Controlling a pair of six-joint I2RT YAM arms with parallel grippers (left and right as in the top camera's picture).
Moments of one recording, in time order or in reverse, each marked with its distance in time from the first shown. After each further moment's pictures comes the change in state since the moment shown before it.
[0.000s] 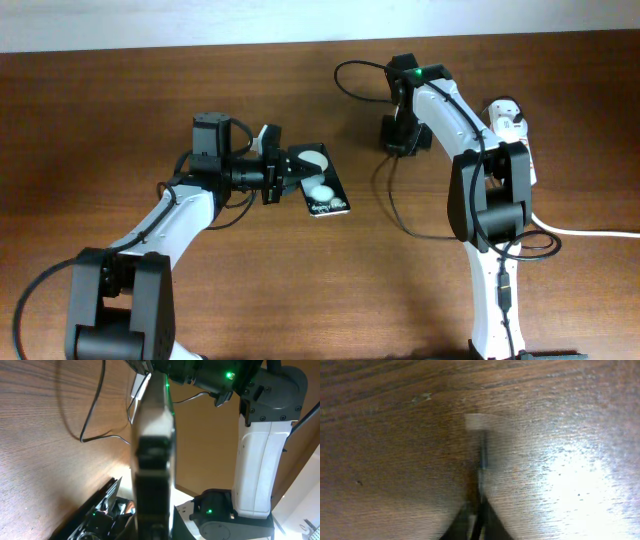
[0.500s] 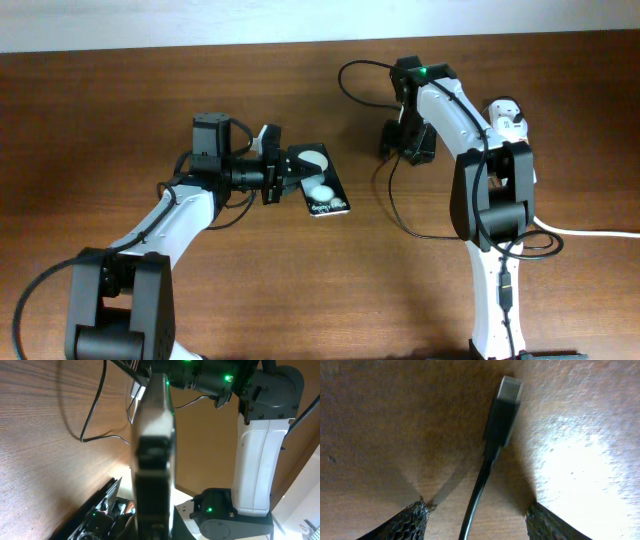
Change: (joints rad) left arm 0.000 0.000 0.000 0.000 0.000 0.000; right arm -0.015 0.000 0.001 -0.074 -0.045 -0.018
